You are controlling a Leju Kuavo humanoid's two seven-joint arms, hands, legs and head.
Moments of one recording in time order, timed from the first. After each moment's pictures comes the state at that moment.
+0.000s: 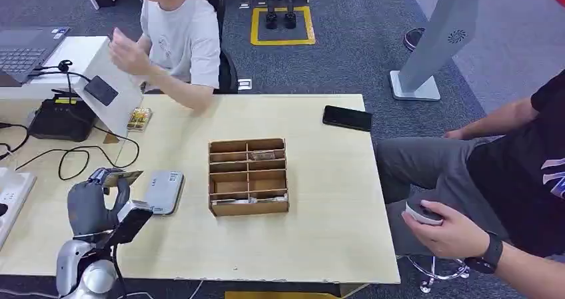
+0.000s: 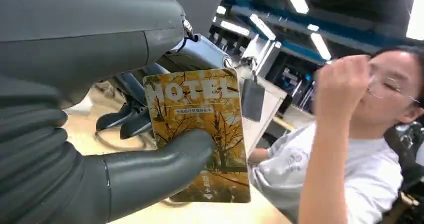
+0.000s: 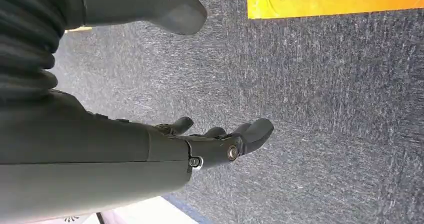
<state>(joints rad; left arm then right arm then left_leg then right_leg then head) -0.05 0.20 -0.07 -1.39 -0.63 0.55 -0.34 -0.03 -0.04 0.17 -0.17 0.17 -0.43 -0.17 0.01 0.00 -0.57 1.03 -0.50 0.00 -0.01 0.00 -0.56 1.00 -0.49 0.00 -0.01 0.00</state>
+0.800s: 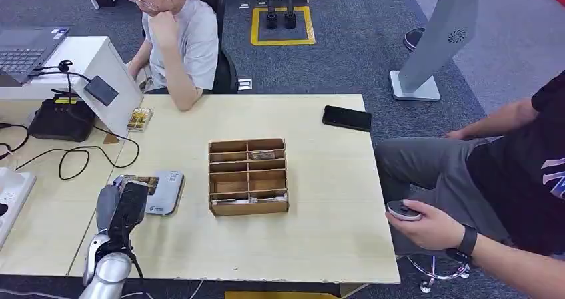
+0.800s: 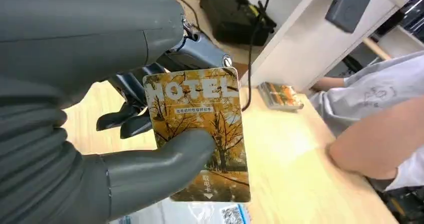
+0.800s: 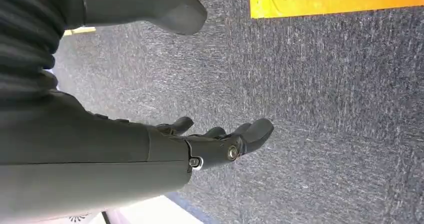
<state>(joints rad) -0.11 0.10 -0.04 -1.25 -0.45 0.40 -0.17 -0.03 -0.03 0.16 -0.17 0.17 -0.45 -0.16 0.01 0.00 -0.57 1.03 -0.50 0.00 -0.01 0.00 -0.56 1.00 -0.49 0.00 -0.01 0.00</state>
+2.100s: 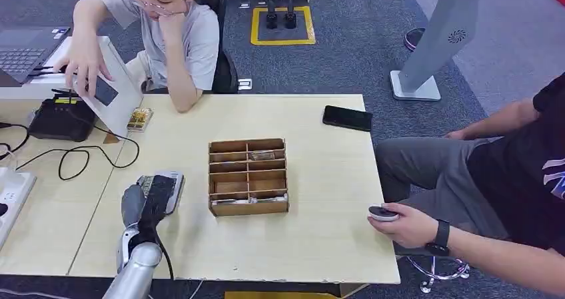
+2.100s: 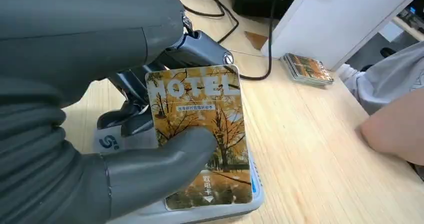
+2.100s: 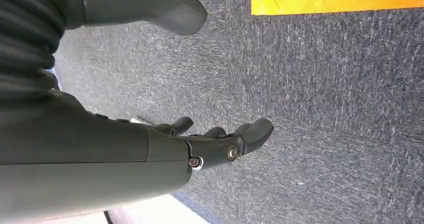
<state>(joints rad) -0.27 0.00 -0.05 -0.92 -0.50 0.56 -0.19 -0.04 -0.02 0.16 -0.17 0.22 -0.45 -0.13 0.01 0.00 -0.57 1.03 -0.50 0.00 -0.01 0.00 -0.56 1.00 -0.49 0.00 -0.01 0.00</state>
